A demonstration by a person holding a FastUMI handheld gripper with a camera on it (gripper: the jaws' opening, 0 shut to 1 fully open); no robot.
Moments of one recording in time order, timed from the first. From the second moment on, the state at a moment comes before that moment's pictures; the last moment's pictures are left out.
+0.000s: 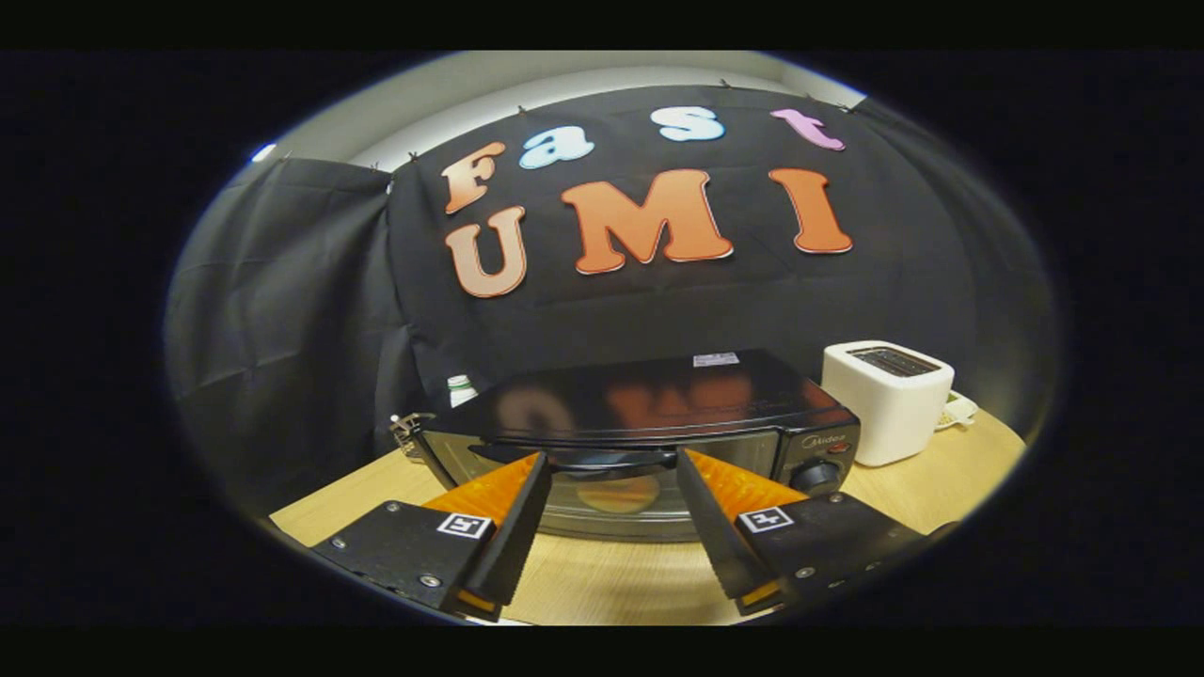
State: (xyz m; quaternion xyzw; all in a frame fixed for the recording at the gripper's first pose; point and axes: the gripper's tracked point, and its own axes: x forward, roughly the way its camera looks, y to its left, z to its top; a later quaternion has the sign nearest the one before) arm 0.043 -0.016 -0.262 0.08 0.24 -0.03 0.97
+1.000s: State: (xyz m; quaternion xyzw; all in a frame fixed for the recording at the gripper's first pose) arm -0.080 -0.029 -0.050 -0.03 0.06 -0.03 1.00
